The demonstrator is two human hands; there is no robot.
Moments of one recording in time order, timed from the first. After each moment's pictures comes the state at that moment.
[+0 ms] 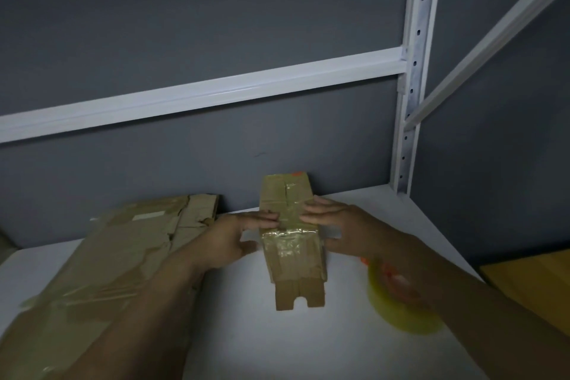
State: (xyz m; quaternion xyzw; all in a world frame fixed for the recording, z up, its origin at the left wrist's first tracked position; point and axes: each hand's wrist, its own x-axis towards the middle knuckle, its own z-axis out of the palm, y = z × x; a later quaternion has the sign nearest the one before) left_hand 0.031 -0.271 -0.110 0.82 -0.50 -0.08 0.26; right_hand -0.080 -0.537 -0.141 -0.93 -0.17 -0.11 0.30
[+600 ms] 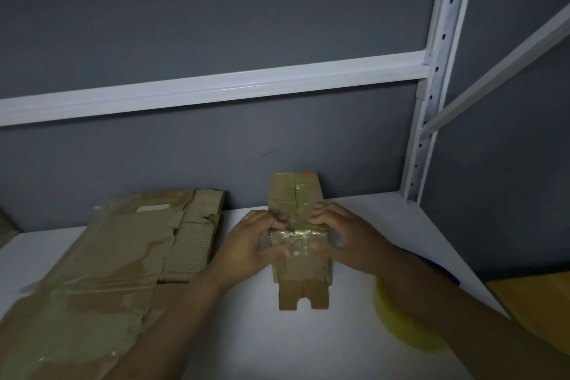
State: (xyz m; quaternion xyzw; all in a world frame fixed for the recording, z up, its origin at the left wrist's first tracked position) left_hand 0.018 -0.293 -0.148 0.80 -0.46 0.09 0.37; right_hand -0.072 -0.520 -0.155 -0.94 -0.11 -0.17 0.29
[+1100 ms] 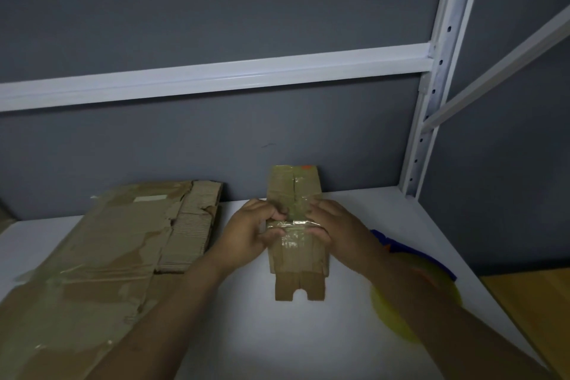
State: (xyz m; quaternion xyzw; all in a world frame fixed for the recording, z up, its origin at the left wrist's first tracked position) left_hand 0.027 -0.298 -0.147 0.80 -0.46 0.10 0.36; right_hand -0.069 -0.502 -0.159 -0.94 -0.14 -0.27 0.18
